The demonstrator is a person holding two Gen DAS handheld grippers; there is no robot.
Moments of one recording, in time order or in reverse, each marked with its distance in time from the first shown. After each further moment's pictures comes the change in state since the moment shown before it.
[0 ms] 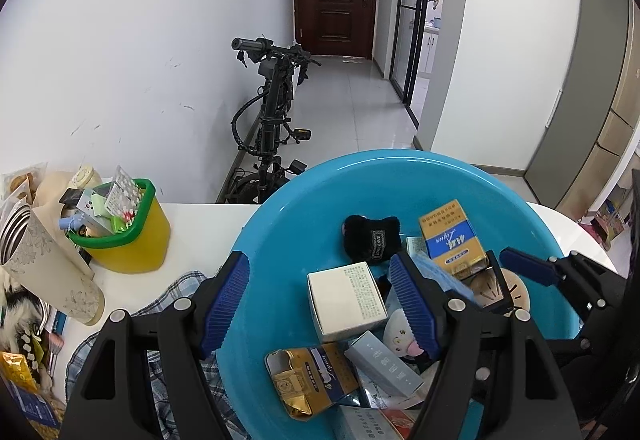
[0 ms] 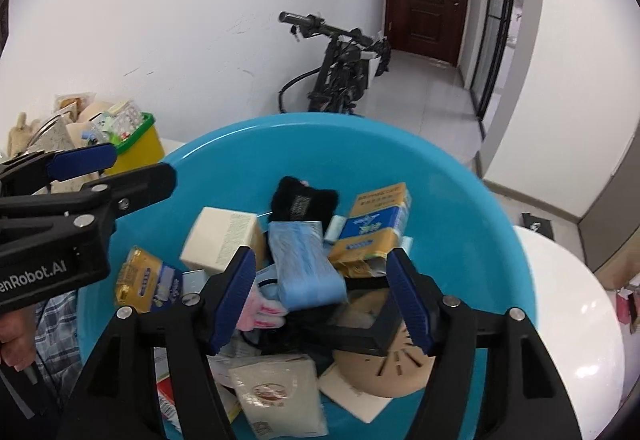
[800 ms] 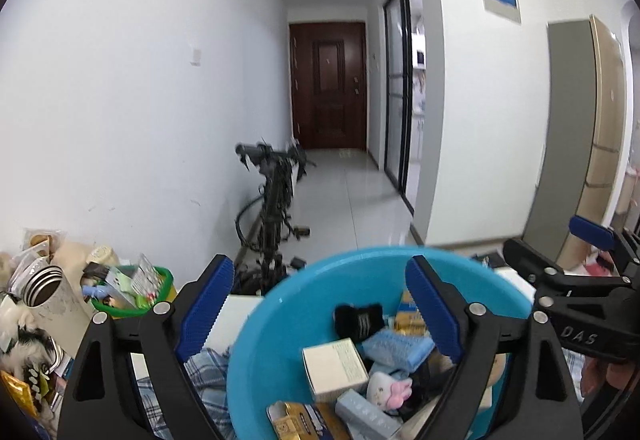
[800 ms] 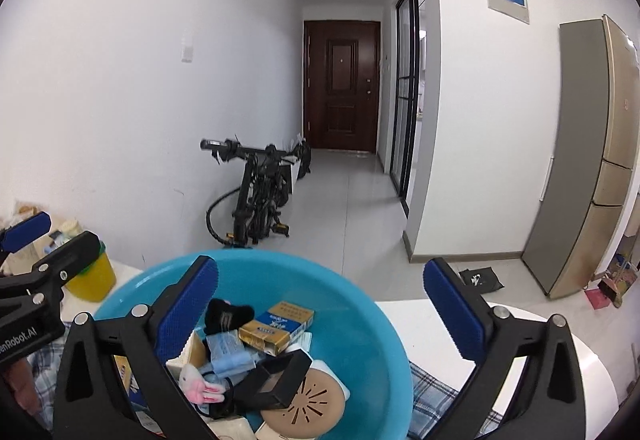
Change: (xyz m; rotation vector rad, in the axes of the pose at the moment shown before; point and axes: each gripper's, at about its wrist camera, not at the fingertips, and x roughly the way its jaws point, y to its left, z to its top) left arm -0.069 -0.012 -0.001 0.026 -0.409 0.003; right arm -0.099 -0.034 0.016 0.156 -0.409 -0.239
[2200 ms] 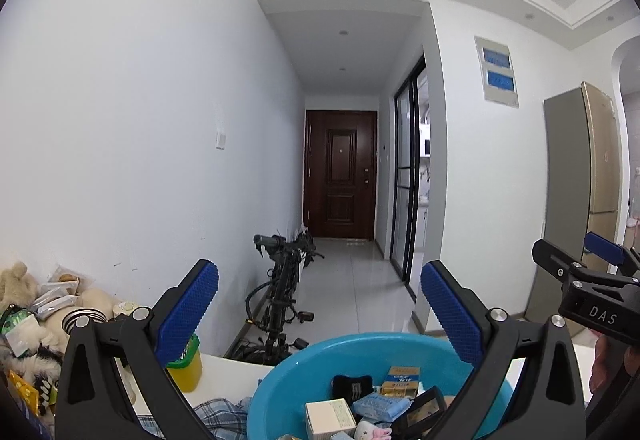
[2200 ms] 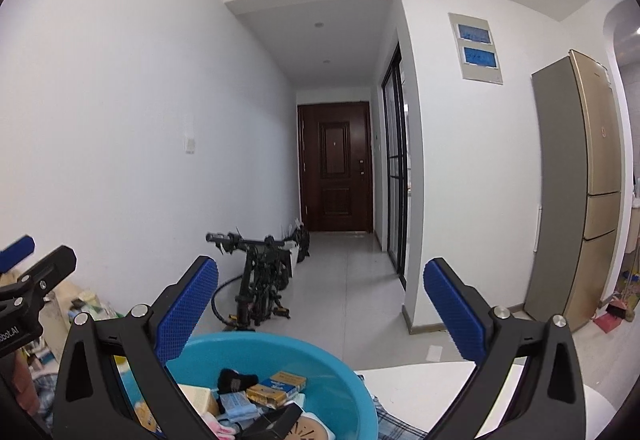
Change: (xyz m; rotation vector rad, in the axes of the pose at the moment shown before) left arm -0.102 0.007 0.022 -0.055 -0.328 0.017; right arm -0.093 -0.025 0.025 0.051 -0.326 -0.002
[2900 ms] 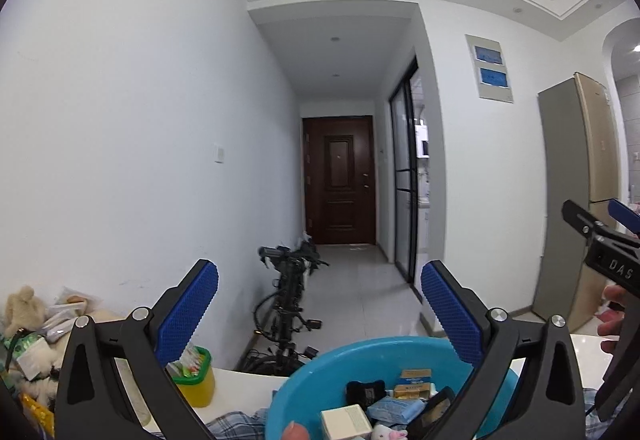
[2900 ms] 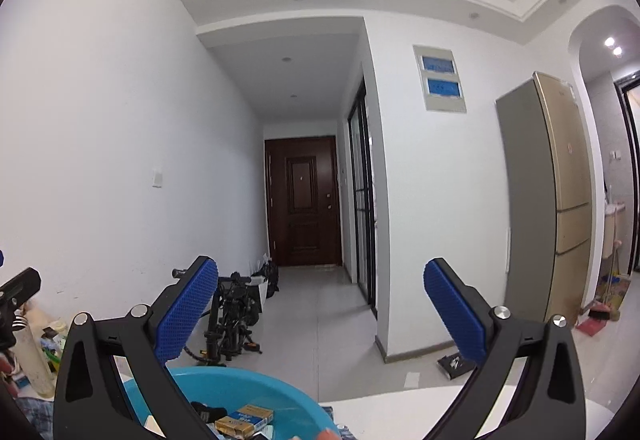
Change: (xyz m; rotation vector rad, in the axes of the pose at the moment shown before) left arm -0.003 0.005 0.004 0.064 -0.027 0.026; right arm -0.011 -0.012 0.009 0.008 -0.114 -0.113
